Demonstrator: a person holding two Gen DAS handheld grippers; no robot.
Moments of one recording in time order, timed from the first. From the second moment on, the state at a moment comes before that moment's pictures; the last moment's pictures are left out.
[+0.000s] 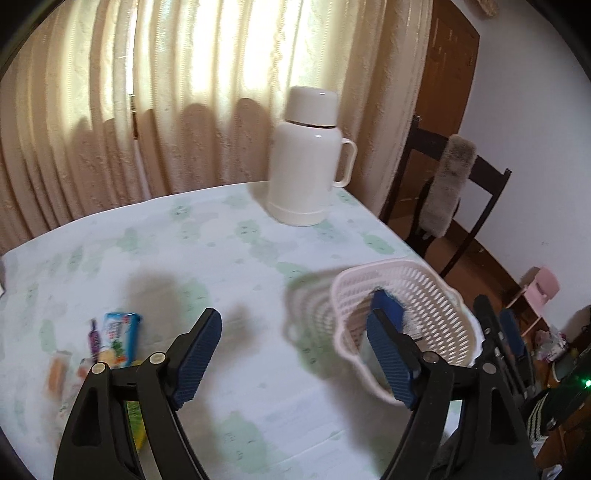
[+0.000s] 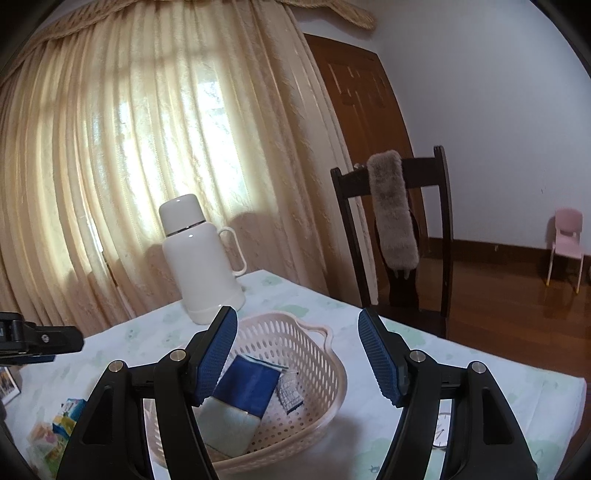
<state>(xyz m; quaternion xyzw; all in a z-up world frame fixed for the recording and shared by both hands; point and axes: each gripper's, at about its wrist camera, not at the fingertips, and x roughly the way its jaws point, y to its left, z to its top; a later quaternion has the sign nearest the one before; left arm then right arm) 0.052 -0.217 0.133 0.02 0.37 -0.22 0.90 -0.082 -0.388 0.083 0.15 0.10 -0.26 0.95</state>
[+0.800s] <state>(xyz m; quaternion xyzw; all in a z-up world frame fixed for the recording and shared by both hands) 0.014 -0.048 0.112 0.00 0.37 -0.07 0.92 -0.073 -0.375 0.079 0.10 0.12 -0.27 0.95</state>
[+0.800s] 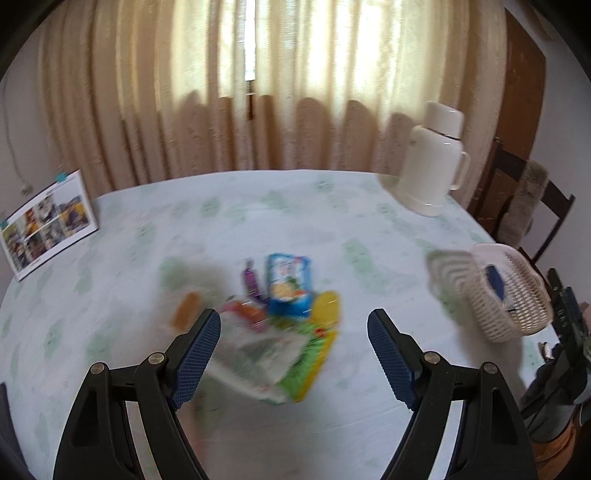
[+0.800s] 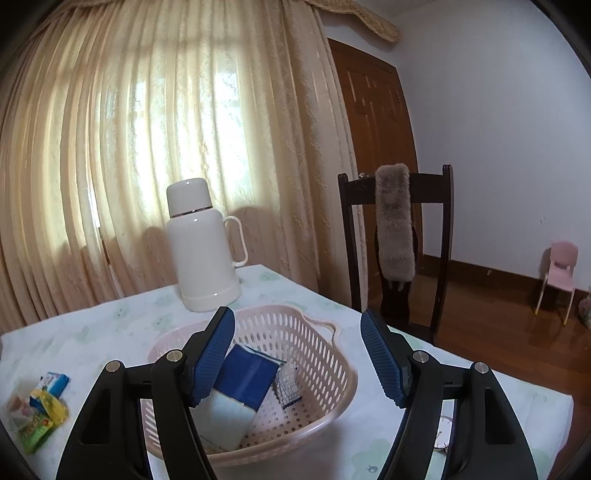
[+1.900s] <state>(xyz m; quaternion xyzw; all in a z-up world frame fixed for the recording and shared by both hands) -0.014 0.052 0.012 -0.01 0.48 -0.01 0.88 -0.069 -0.360 0.081 0.04 0.11 -0.30 0.95</state>
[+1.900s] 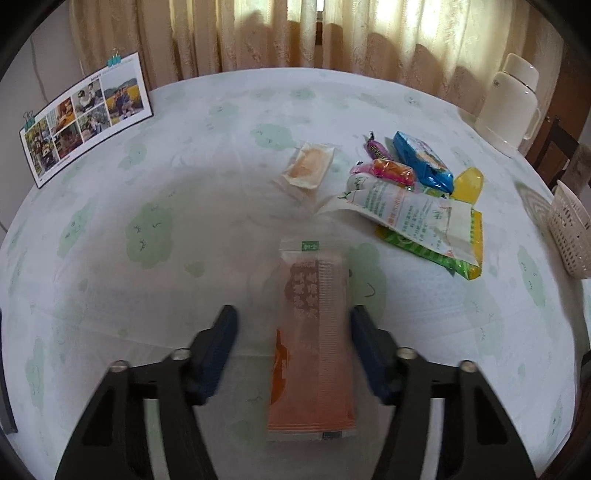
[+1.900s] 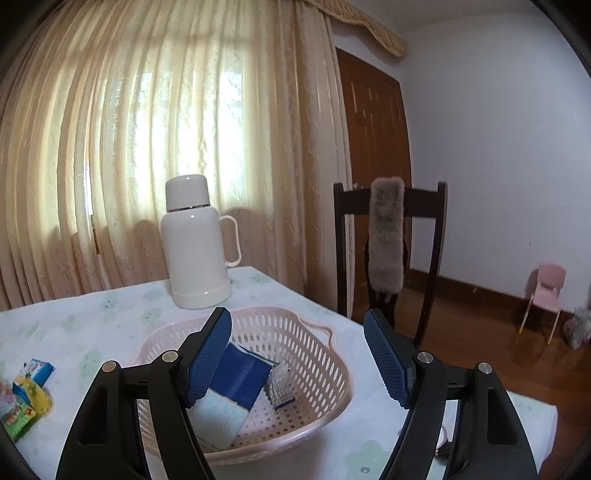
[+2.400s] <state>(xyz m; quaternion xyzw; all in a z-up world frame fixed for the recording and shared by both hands) -0.021 0.071 0.030 -0.04 0.42 -0.03 0.90 -0.058 -0.243 0.113 -0.03 0.12 -0.09 0.99</state>
